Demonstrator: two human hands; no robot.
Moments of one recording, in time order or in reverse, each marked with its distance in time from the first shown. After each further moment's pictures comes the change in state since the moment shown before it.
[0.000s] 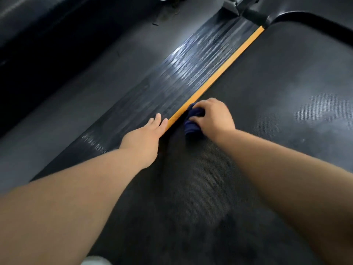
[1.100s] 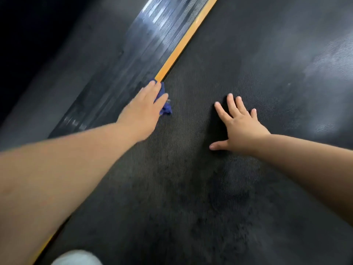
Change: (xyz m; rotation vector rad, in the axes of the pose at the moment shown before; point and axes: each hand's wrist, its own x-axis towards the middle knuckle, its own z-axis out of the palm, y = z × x) left_hand 0.021 0.003 0.049 0.112 0.331 0.415; right_hand -0.139 0.063 -0.024 -0.387 -0.478 0.141
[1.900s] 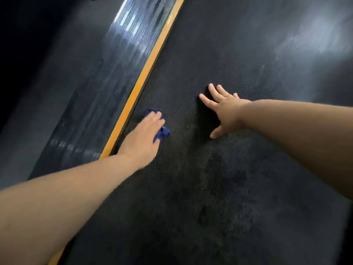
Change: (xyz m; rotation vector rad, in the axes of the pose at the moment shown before) left_hand -0.046 0.044 0.005 -0.403 0.000 0.031; right_hand -0.001 0.003 -0.021 -0.098 -0.157 -0.003
